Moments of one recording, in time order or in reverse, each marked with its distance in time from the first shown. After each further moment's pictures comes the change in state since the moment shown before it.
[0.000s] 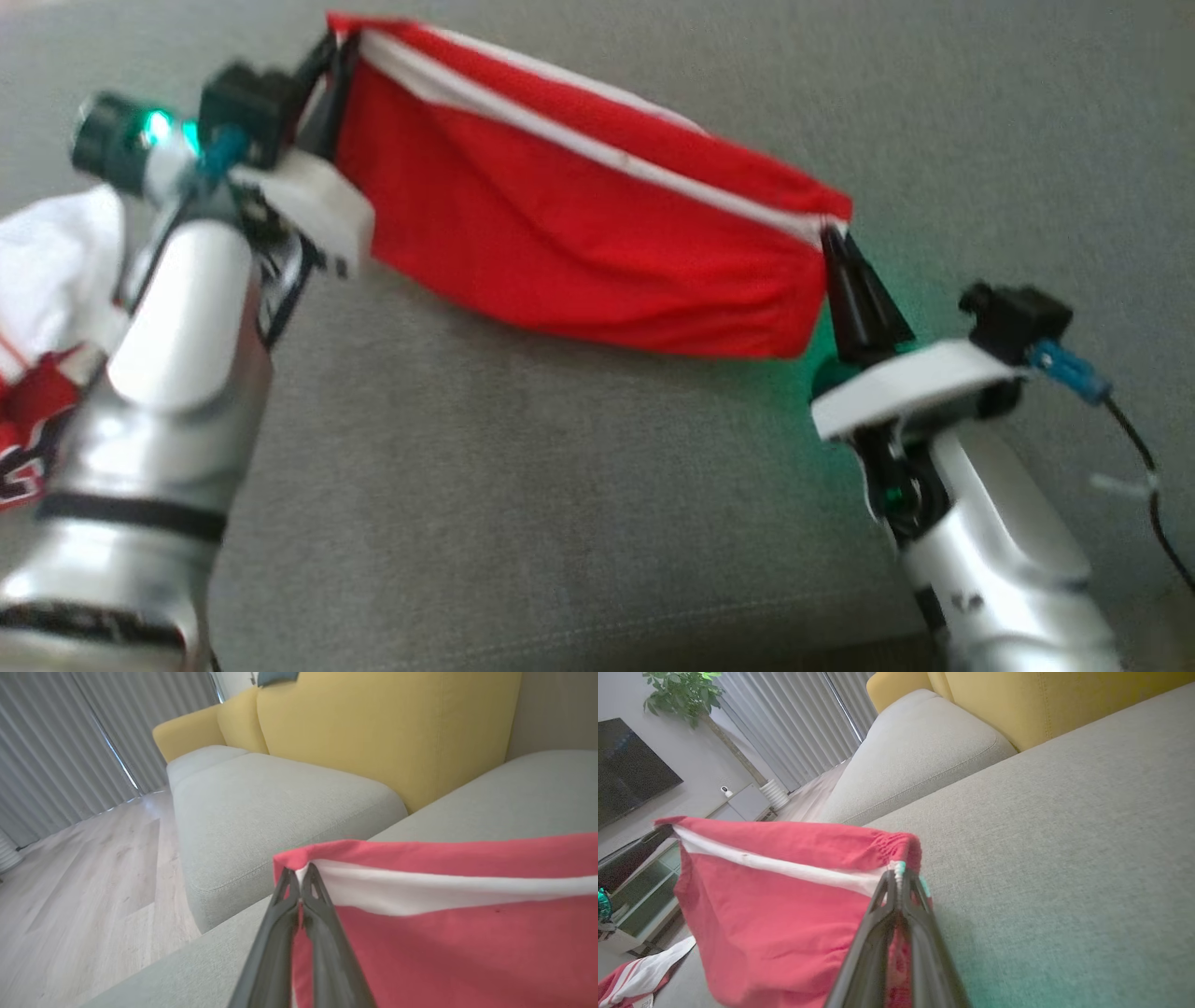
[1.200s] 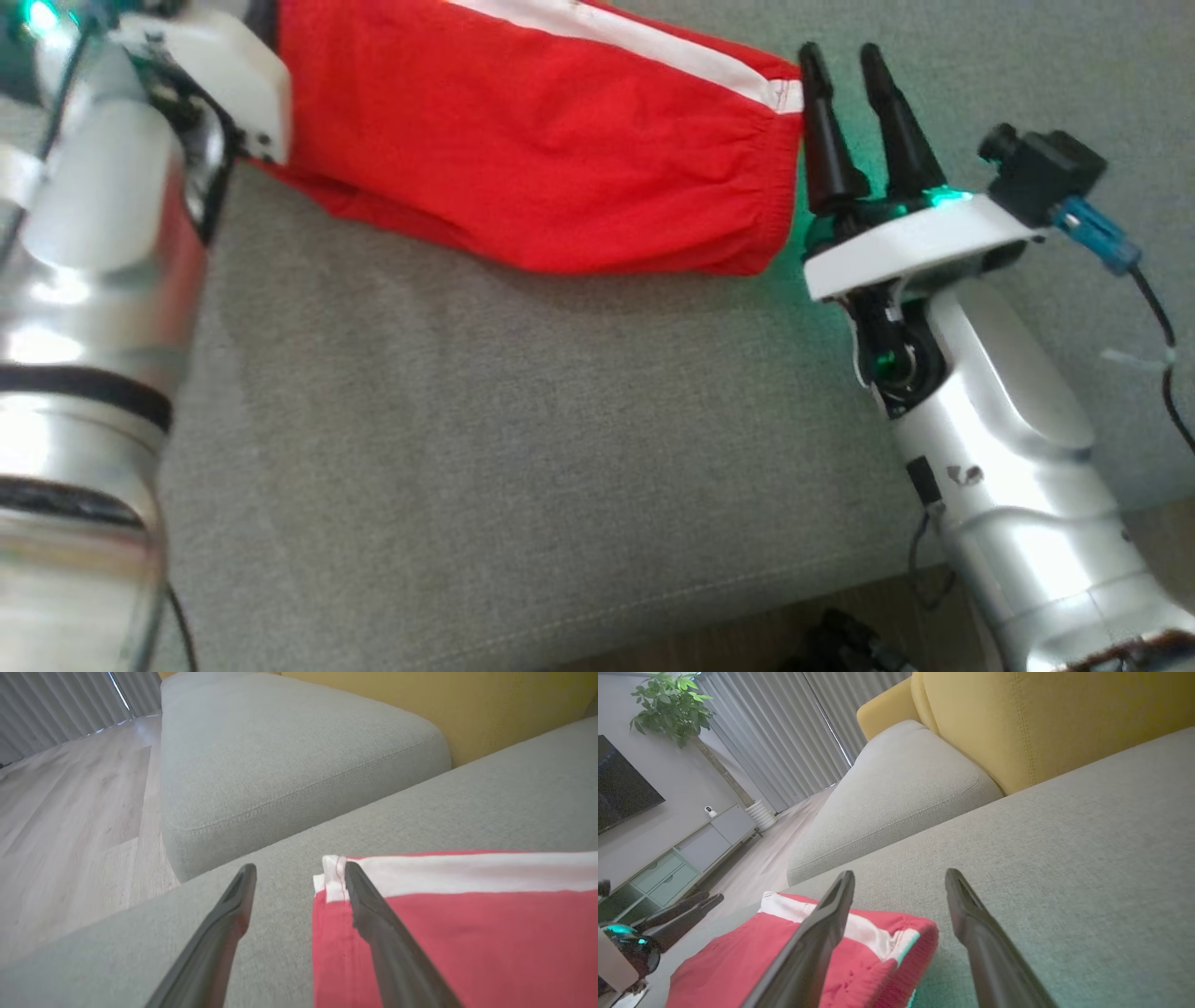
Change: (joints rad) left arm -0.350 0.035 -0.149 0.424 -0.159 0.075 -0.026; right arm -0.297 0.001 0.073 0.101 0.077 0.000 -0.089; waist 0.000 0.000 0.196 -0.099
